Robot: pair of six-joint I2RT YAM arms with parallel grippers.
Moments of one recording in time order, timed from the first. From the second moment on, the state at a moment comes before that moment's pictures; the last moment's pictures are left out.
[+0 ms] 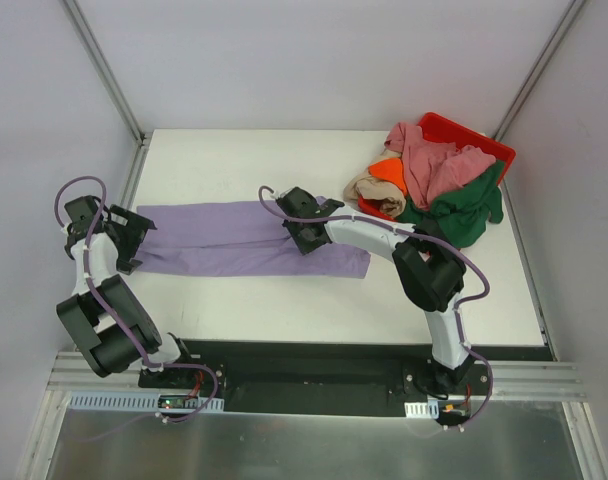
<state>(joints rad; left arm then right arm) 0.58 1.36 0.90 -0.53 0.23 -0.71 0.86 2.06 1.56 -0.61 0.18 0.19</state>
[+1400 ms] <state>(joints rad) 0.58 1.36 0.88 -0.53 0.22 -0.71 0.86 2.30 1.90 -0.54 0.24 -0.39</state>
